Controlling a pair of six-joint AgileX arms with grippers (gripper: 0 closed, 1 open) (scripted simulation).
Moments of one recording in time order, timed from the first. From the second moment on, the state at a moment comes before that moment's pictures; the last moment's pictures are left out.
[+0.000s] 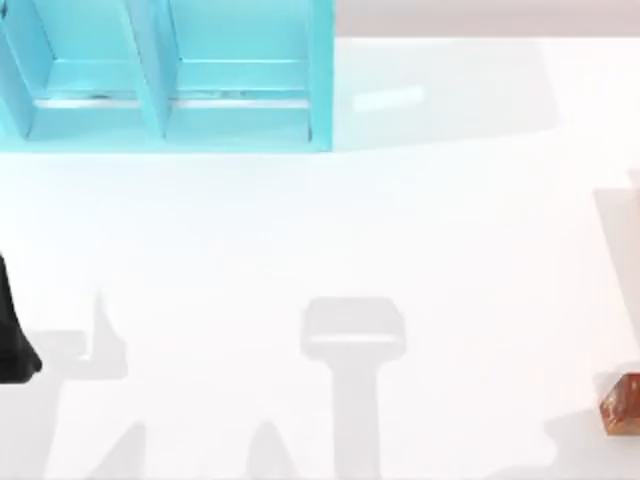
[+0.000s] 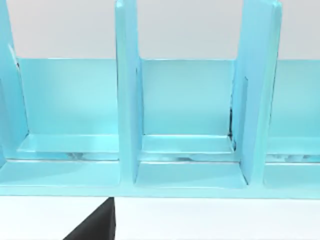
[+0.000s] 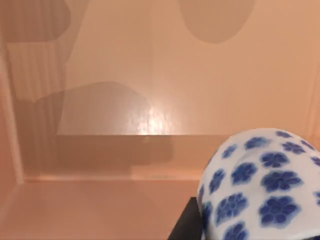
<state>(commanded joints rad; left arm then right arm) 0.00 0.00 0.00 0.00 0.00 0.00 -0.57 1.53 1.17 -1.21 0.02 -0.56</state>
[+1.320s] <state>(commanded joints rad) 0.00 0.00 0.00 0.00 0.00 0.00 -0.59 1.59 0.96 -0.94 0.00 -0.58</state>
